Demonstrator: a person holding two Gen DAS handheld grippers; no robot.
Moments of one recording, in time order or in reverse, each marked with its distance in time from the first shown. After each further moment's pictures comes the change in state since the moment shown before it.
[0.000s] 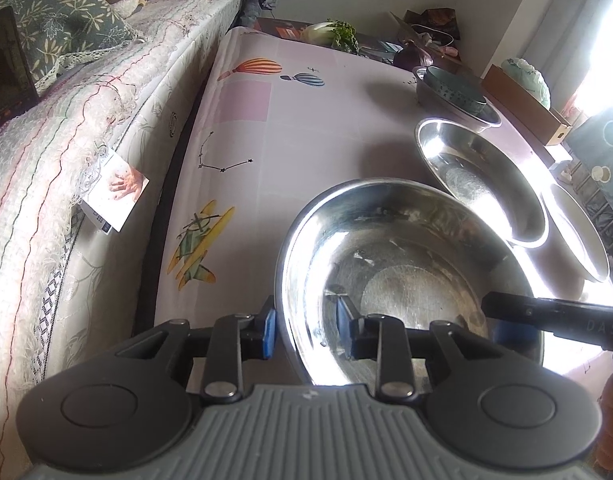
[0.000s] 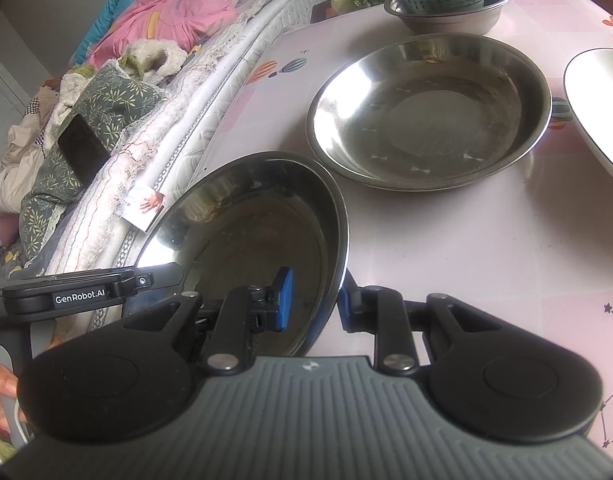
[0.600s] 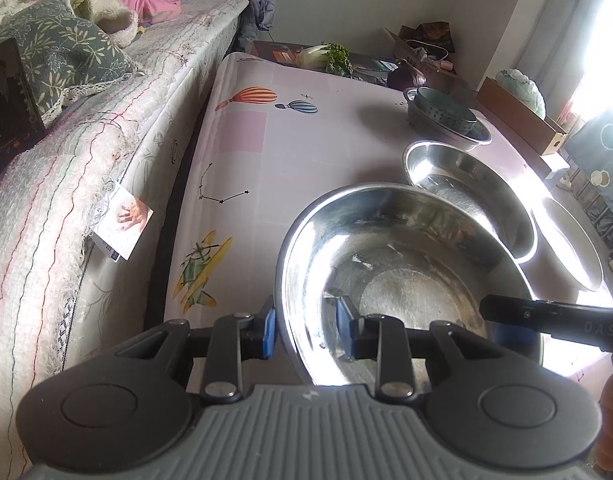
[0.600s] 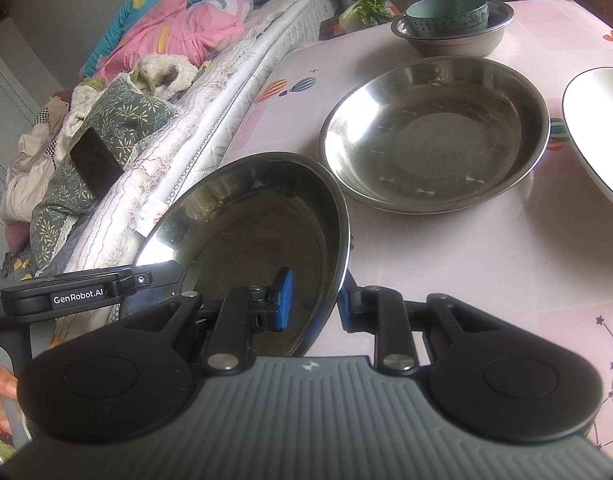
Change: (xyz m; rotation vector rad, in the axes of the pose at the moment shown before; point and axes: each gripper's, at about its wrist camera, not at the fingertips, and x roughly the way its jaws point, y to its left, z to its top) left arm -0.019 -0.011 0.007 0.026 -0.057 0.016; right arm -0.018 0.001 0.004 -0.006 -0.045 0.024
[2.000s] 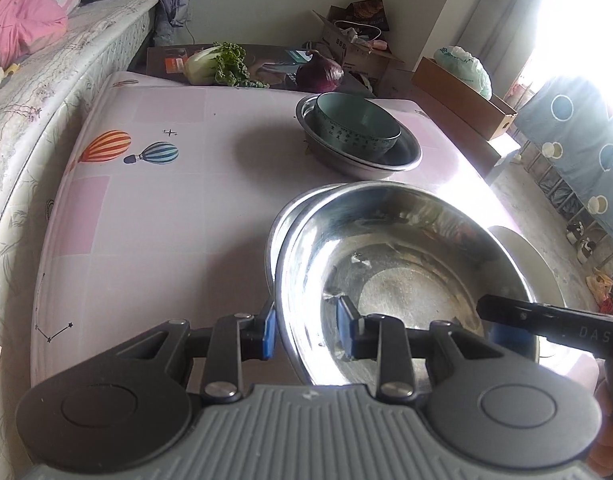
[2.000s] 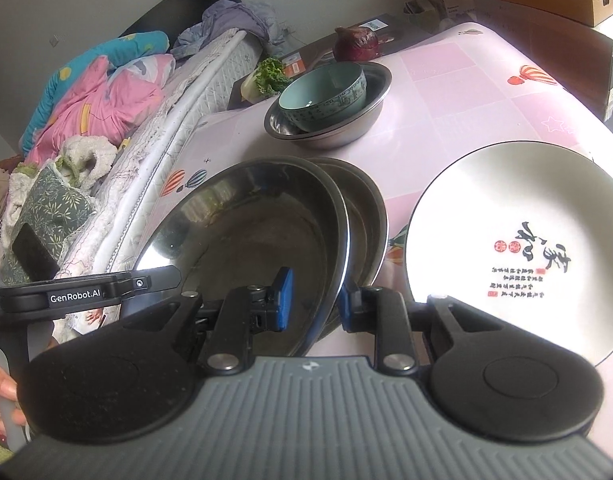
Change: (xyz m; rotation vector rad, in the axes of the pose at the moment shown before) left arm 0.091 -0.098 0.101 0.111 0.063 -0.163; right arm -0.029 -0.103 0.080 0.125 -0.106 -0.157
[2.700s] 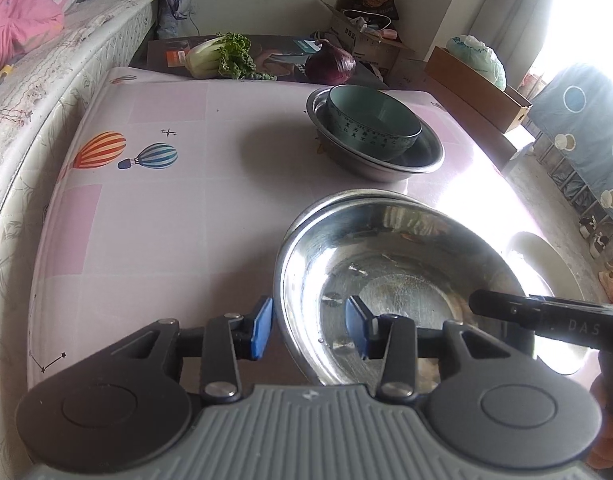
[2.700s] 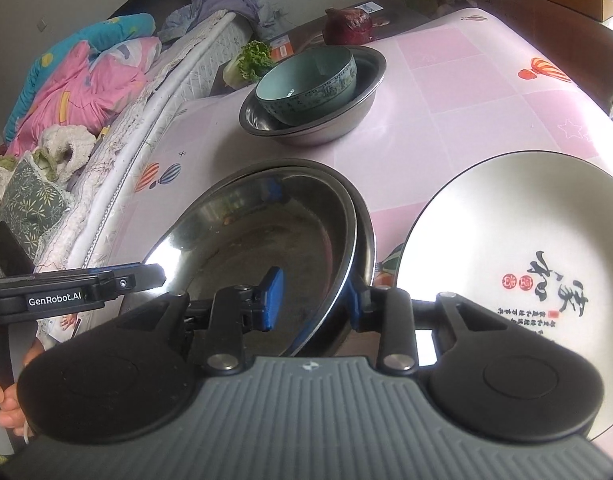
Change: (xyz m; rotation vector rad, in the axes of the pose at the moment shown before) left arm 0.023 0.004 0.016 0.002 0.027 0.031; right arm 0.042 -0.007 0.021 -0.013 0.048 -0.033
